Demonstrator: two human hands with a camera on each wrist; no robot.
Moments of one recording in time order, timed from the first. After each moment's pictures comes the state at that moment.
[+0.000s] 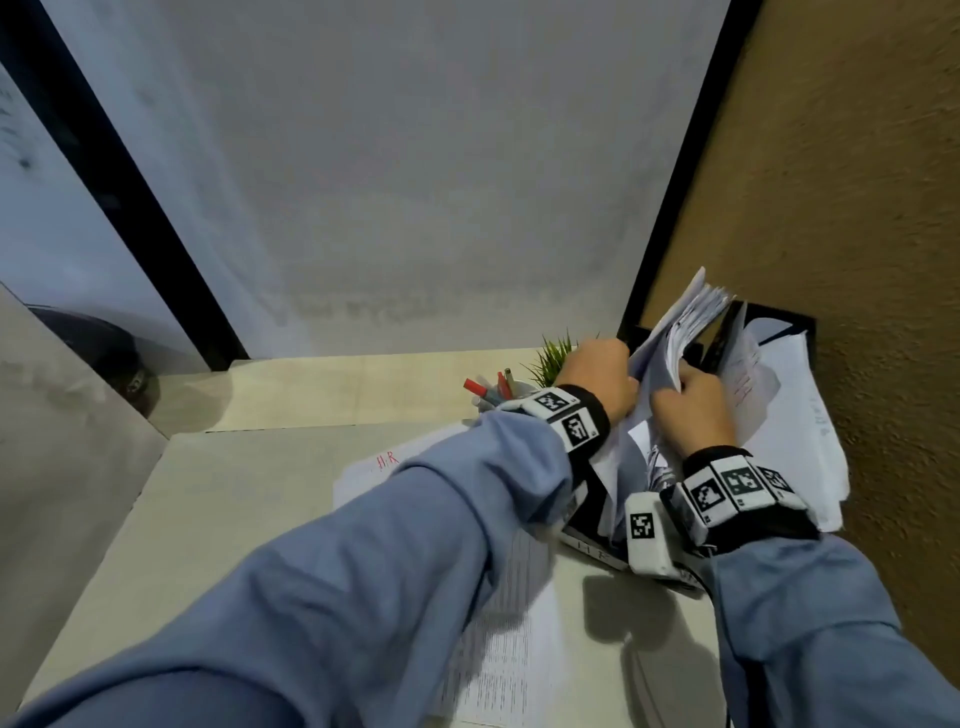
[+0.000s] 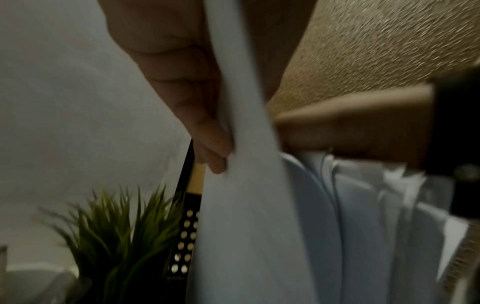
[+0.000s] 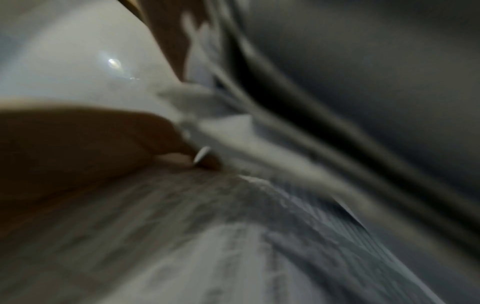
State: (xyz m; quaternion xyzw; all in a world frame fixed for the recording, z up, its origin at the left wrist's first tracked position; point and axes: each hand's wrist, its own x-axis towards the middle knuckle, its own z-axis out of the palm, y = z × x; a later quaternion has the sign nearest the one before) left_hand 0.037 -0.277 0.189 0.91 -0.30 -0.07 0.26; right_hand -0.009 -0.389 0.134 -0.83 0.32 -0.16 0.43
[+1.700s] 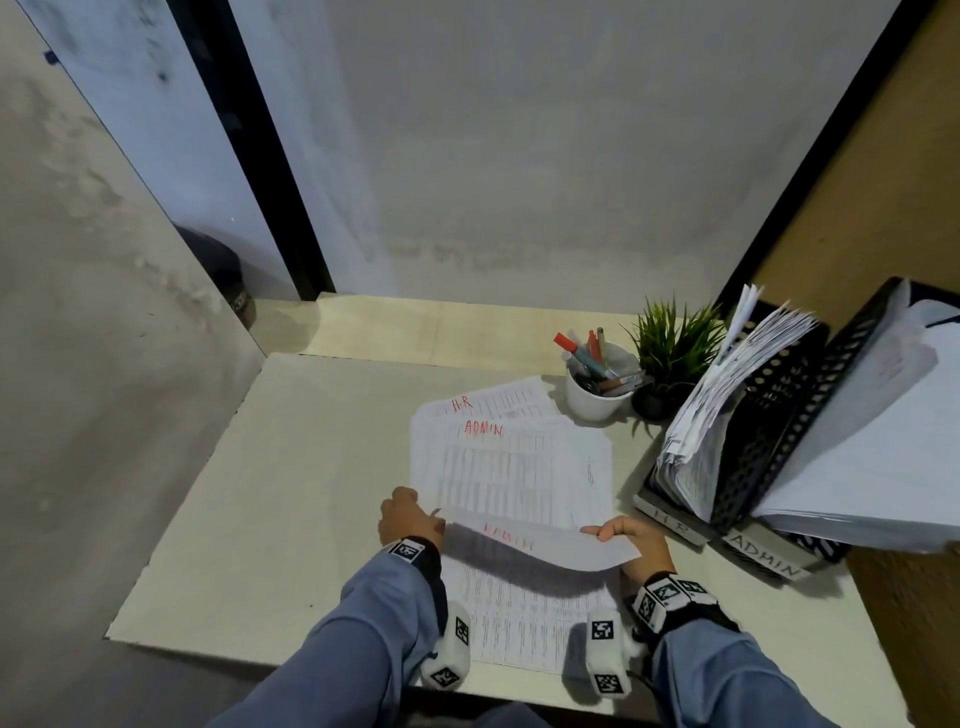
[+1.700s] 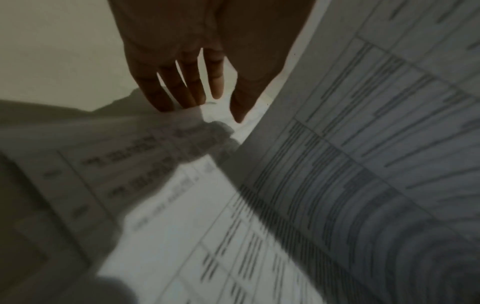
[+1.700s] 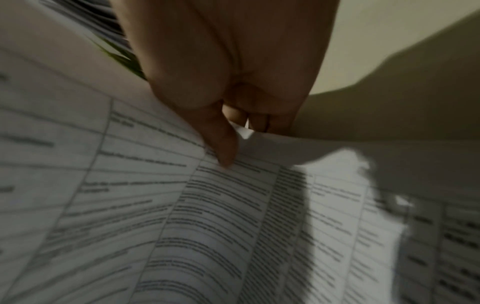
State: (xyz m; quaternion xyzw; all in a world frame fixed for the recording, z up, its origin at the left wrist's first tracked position) left_hand -0.020 -0.009 -0.043 0.88 0.27 -0.14 0.36; right_hand -0.079 -0.259 -0.048 -0.59 0.36 0.06 0.72
